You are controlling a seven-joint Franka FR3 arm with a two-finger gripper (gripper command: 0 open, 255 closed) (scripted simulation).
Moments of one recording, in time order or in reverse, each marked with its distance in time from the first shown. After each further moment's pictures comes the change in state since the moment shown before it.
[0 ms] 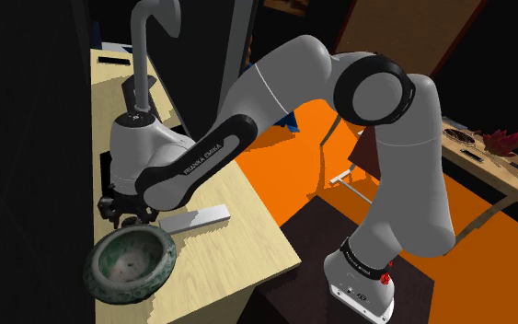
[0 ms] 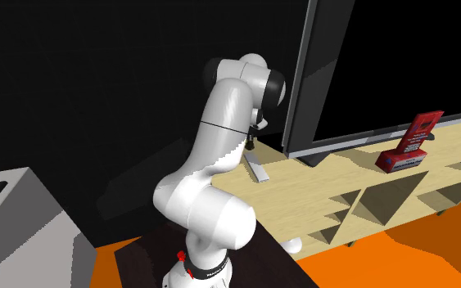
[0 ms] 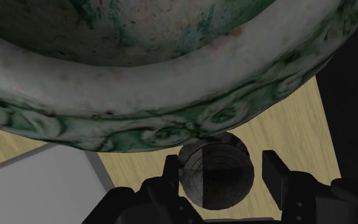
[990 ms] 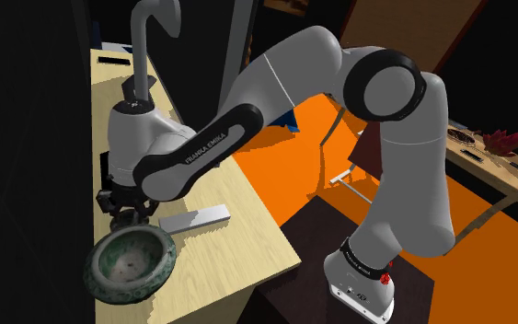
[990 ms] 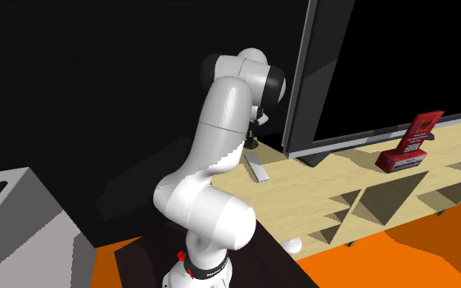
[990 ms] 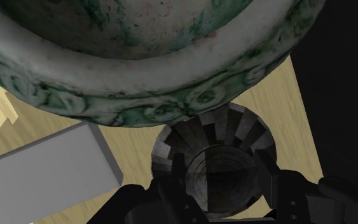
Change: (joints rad) arm -0.009 -0.048 0.012 0.000 0.014 -0.046 -0.009
